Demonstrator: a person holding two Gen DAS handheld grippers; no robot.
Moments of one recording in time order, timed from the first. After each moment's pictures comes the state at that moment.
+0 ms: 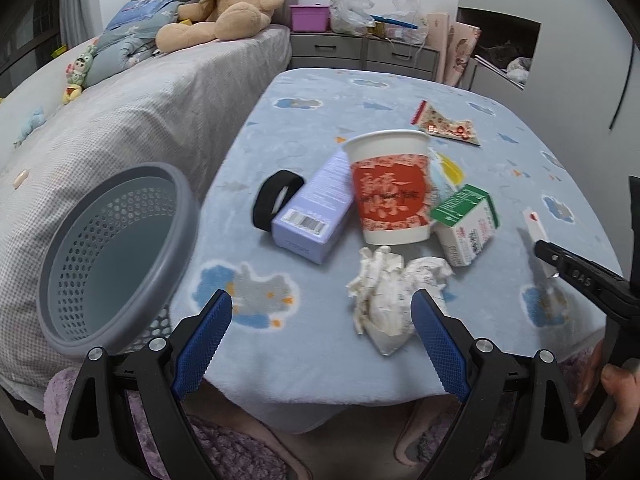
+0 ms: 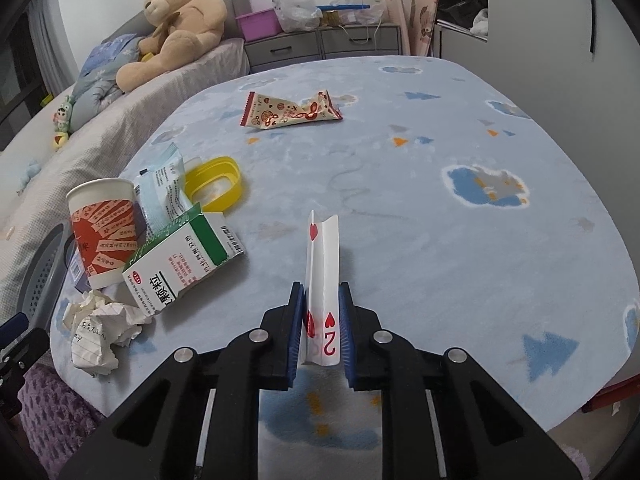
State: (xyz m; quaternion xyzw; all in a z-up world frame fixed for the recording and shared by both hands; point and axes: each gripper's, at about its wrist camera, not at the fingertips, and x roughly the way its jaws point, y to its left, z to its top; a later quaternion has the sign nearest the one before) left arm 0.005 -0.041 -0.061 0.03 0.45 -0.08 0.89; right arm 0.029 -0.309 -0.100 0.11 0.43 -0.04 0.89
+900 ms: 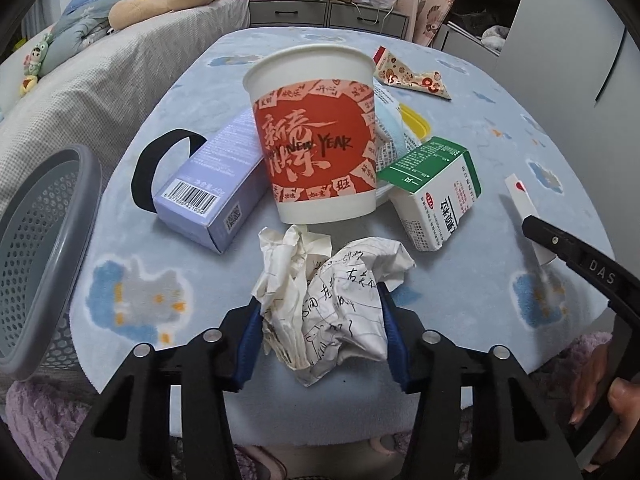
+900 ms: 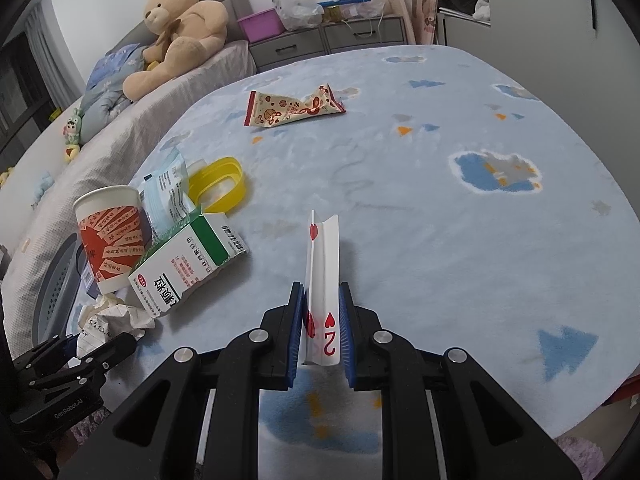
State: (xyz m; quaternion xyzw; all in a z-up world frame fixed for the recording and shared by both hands) left arm 0.038 -0.082 -0.110 0.02 0.50 -0.13 0.86; right arm 0.029 -0.318 -0.106 0.15 0.43 -0.02 0.89
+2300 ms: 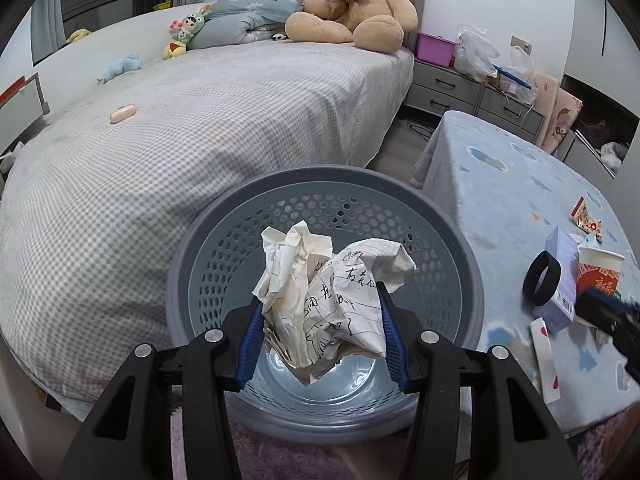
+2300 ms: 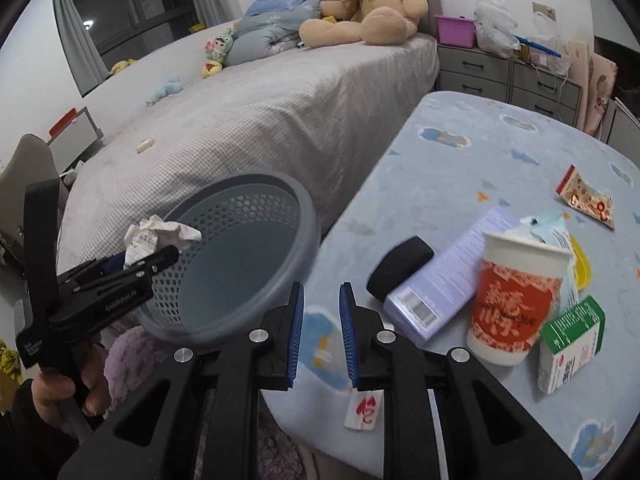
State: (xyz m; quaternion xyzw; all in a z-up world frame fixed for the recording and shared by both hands) left arm 0.045 0.185 -0.062 -0.06 0.42 0.08 0.90; right arm 0.064 -0.057 -0.044 0.02 0.42 0.21 0.88
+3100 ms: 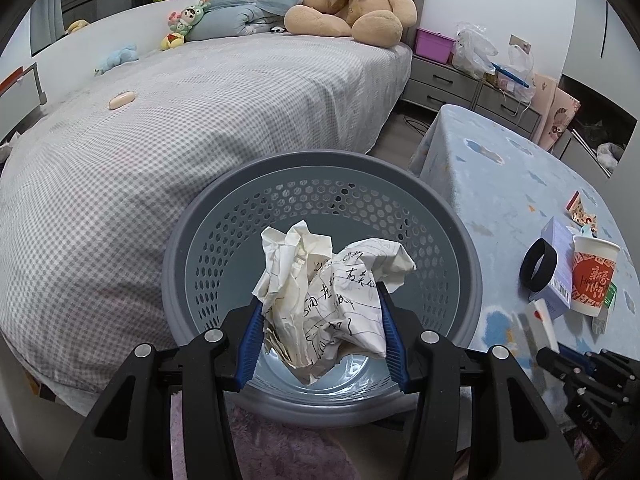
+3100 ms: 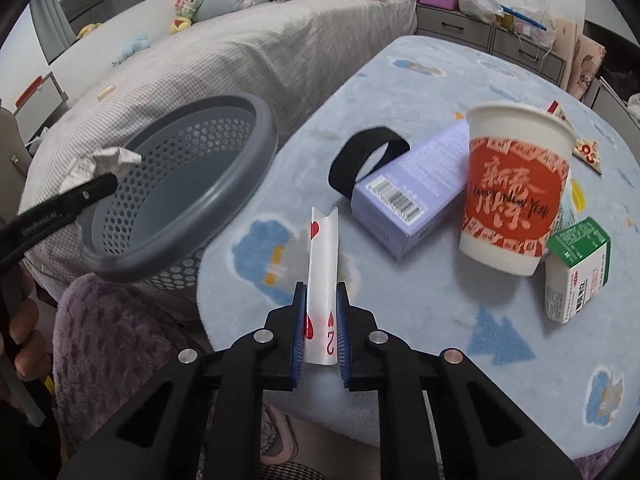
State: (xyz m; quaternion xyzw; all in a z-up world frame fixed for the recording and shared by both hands) left arm 0.031 0.188 -0.069 -0.07 0.43 0.07 0.90; right arm 0.052 -0.055 -0.096 -0.02 0.48 0.17 0.86
